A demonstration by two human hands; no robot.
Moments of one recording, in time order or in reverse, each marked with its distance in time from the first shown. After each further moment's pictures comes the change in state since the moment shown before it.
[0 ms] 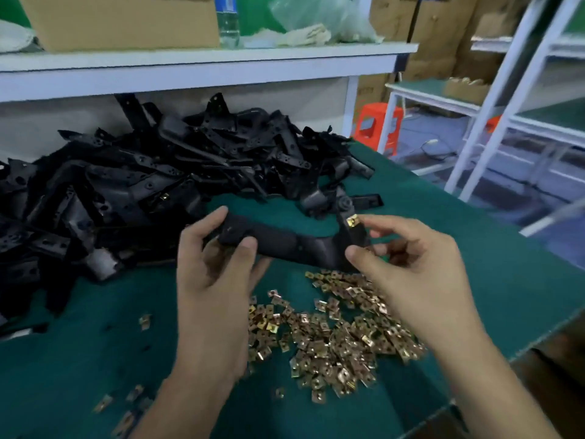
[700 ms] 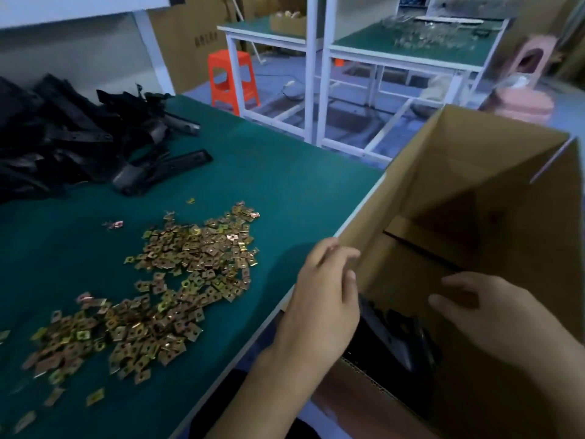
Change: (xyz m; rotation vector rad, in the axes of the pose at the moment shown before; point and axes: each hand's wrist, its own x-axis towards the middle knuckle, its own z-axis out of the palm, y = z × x) left_hand -0.176 -0.113 0.177 0.705 -1.054 0.105; right_hand -0.173 0.063 -0.281 -0.778 0.021 1.023
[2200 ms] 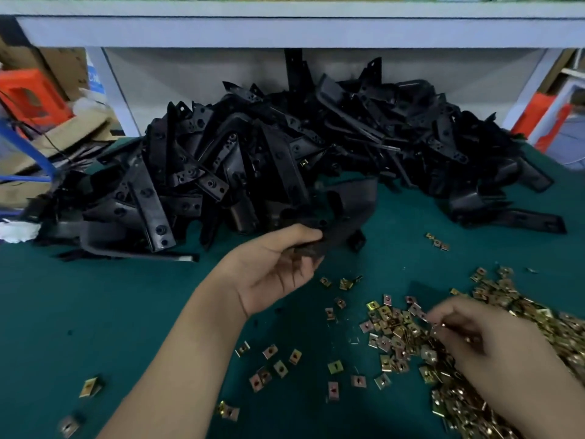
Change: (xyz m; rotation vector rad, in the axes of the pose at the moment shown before) left_hand -0.161 -0.157 -0.366 -1.372 0.664 -0.657; right_hand -0.072 -0.333 0.193 -0.135 -0.285 -1.046
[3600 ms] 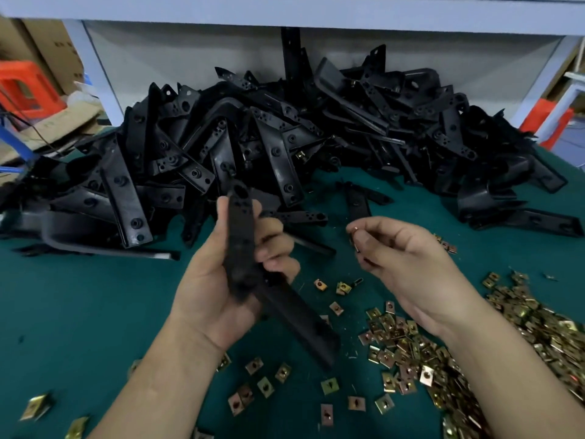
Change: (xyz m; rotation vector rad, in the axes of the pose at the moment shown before) left_hand -0.002 -0.023 -0.026 -0.301 -0.547 0.377; right_hand 0.099 -0.058 0.039 1.027 -0.138 -0.138
